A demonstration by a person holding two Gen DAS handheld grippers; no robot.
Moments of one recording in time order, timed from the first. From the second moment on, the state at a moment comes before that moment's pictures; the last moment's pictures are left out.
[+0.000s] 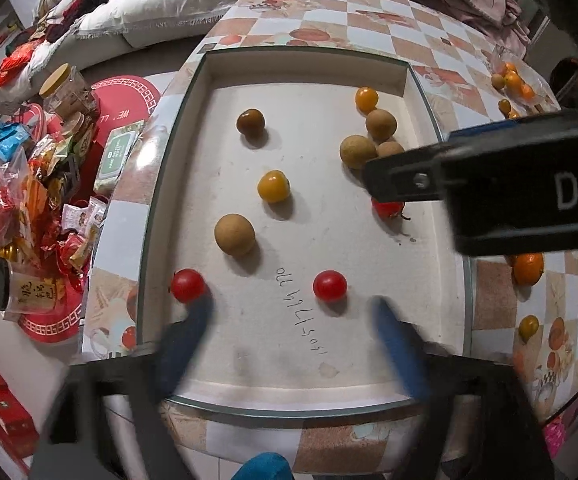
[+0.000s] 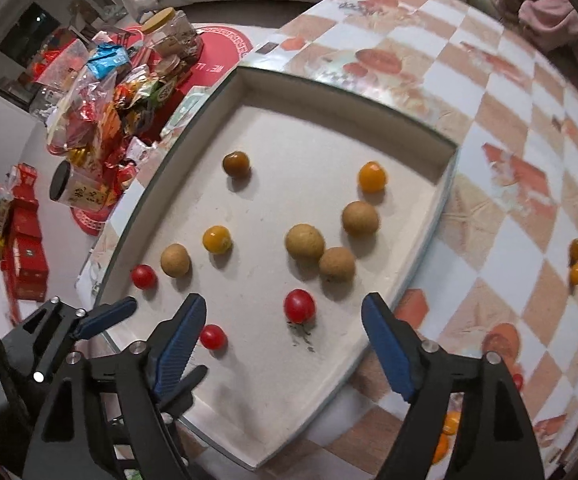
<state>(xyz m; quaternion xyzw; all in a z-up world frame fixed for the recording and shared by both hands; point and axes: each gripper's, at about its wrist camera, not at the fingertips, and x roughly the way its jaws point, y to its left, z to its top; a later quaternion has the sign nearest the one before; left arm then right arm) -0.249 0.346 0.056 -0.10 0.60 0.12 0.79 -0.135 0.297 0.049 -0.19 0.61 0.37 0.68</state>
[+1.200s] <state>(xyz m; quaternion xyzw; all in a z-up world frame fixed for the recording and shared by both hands) -0.226 0.342 0.061 -0.07 0.62 0.13 0.77 -0.126 0.267 0.055 -0.19 0.61 0.32 0.70</state>
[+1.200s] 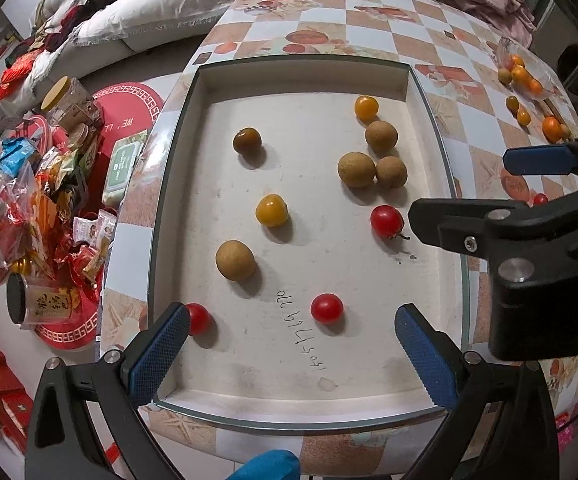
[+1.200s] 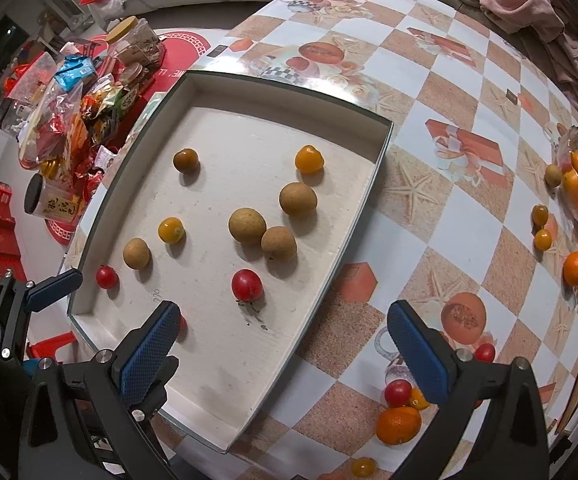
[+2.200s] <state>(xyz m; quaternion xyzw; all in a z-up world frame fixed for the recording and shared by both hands) -0.226 0.343 0.057 -0.07 0.63 0.13 0.77 -0.128 0.270 0.054 -0.19 0.61 0.32 0.70</state>
